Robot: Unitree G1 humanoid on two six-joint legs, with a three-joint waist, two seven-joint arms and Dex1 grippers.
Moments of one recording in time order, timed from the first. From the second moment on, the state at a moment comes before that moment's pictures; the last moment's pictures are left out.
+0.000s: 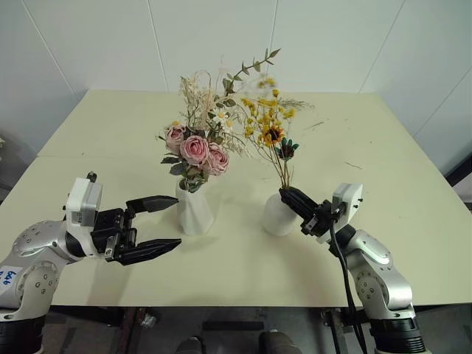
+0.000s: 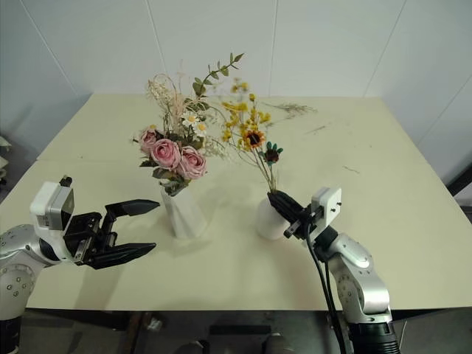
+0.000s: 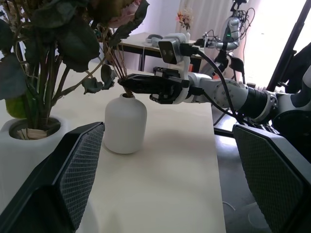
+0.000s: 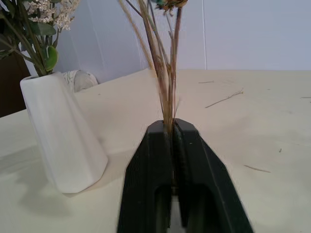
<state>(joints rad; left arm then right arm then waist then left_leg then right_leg) -0.18 0.77 0.35 -0.29 -0.86 0.48 -1.19 -0.25 -0.30 -0.07 -0.19 0.53 0.18 0.70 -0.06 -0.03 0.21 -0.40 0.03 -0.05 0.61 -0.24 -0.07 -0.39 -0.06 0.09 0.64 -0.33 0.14</state>
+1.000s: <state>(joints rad) -0.19 0.80 0.38 -0.17 -0.85 0.44 -1.25 -0.13 -0.92 -0.33 -0.32 0.69 0.41 1.05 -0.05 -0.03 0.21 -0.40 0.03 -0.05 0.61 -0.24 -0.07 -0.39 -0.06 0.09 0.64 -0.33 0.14</state>
